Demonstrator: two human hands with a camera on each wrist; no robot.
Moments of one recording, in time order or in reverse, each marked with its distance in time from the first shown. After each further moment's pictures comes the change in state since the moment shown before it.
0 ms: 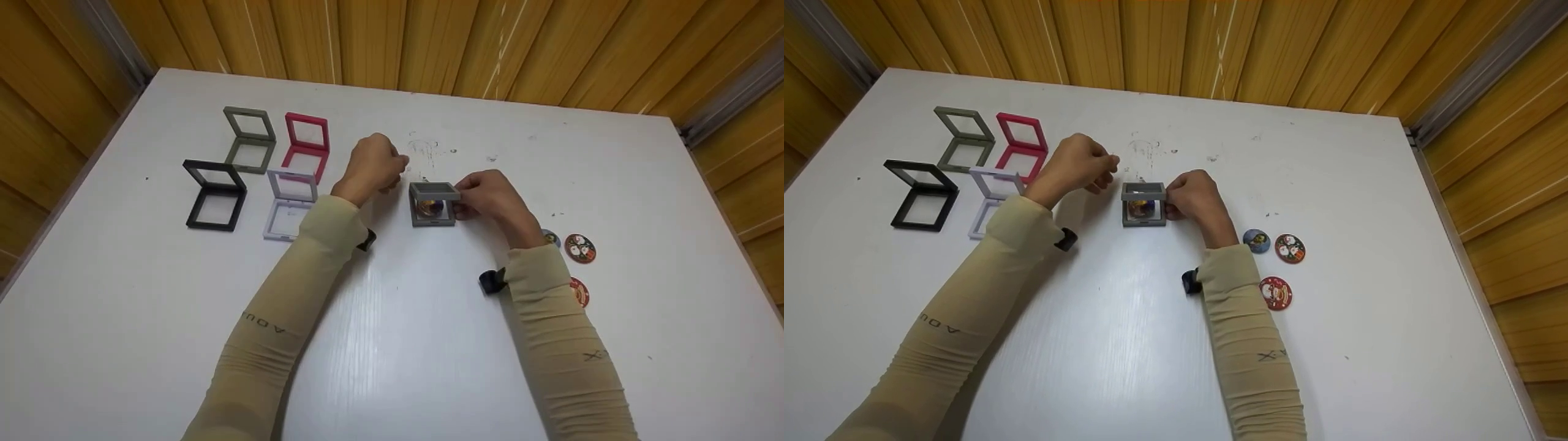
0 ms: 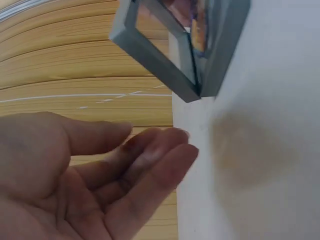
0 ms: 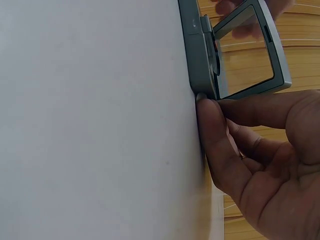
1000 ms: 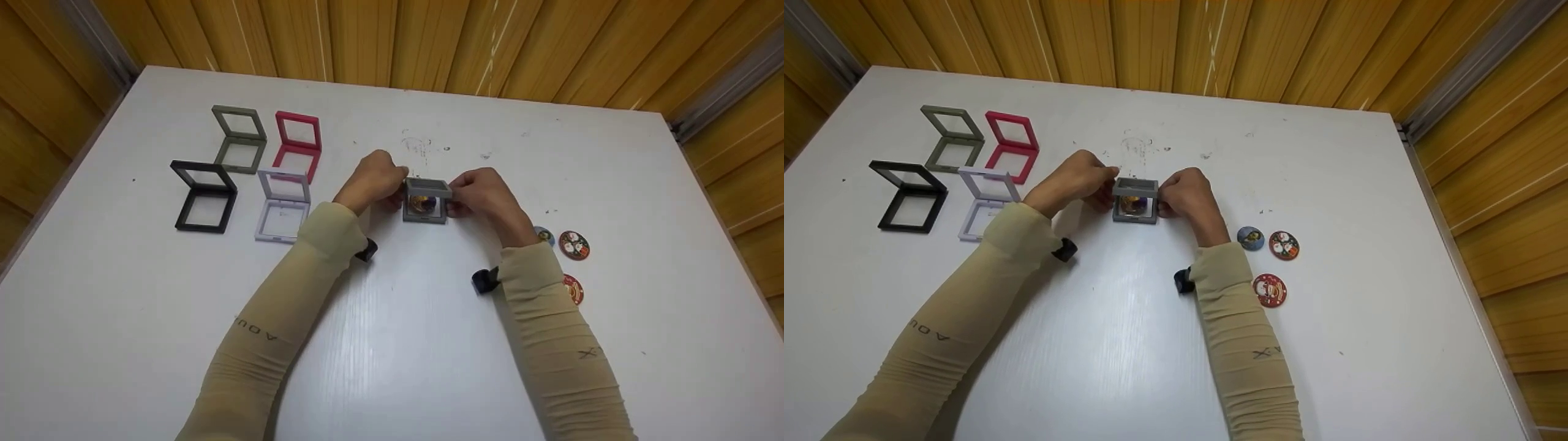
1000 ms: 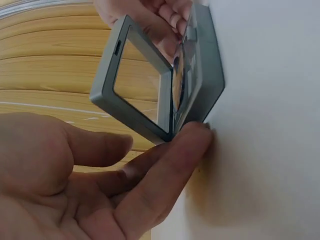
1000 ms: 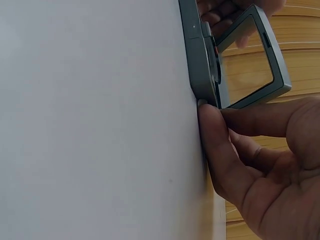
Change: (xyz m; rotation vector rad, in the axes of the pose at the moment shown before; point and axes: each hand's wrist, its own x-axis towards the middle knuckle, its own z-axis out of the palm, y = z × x) left_hand -0.003 -0.002 0.016 -0.062 -0.145 -0.127; right_hand -0.001 -0.002 0.000 0.025 0.024 0.025
